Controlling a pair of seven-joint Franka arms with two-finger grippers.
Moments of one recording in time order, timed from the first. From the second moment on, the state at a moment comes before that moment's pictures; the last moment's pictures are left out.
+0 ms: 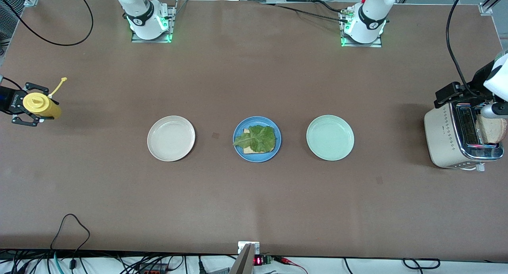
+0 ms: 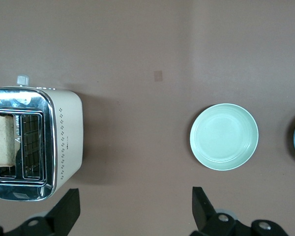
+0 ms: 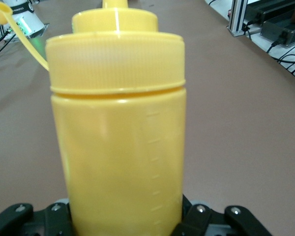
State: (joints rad) left arm 0.07 0.09 -0.06 -1.55 0.02 1.63 -0.03; right arm -0.68 0.36 0.13 -1.74 0.65 1.61 -2.09
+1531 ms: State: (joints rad) left arm 0.07 0.09 -0.06 -1.55 0.02 1.63 -0.03; right arm 0.16 0.16 0.19 -1.77 0.04 1.96 -0.86
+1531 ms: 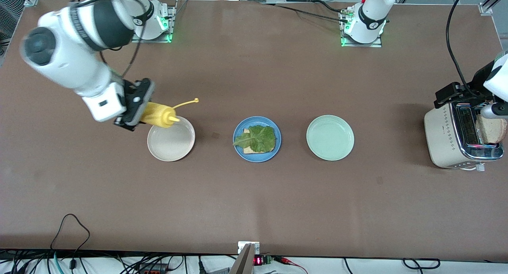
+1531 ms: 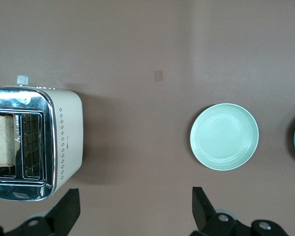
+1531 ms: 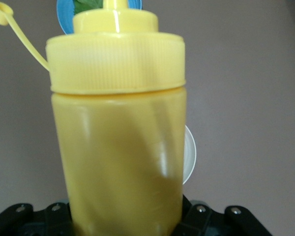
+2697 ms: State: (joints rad) left arm 0.07 0.10 -0.05 -1.55 0.02 1.63 -0.03; right arm 0.52 0.48 0.16 -1.69 -0.33 1.99 -0.51
